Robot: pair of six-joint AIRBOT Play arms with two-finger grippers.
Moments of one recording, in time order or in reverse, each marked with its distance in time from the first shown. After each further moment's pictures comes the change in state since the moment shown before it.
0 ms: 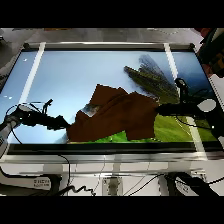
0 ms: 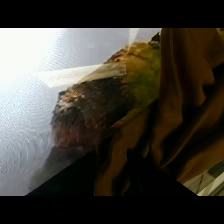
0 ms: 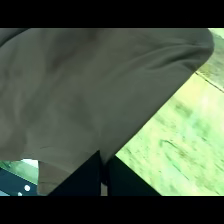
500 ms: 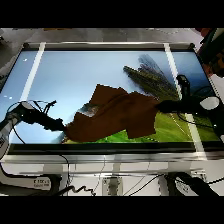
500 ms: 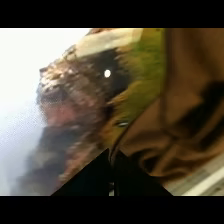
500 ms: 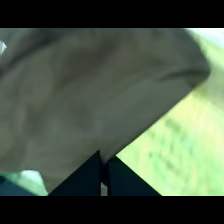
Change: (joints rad) left arm -0.020 0.042 0.122 0.085 -0.138 0.014; right arm 0.000 0.002 0.097 0.008 0.019 0.015
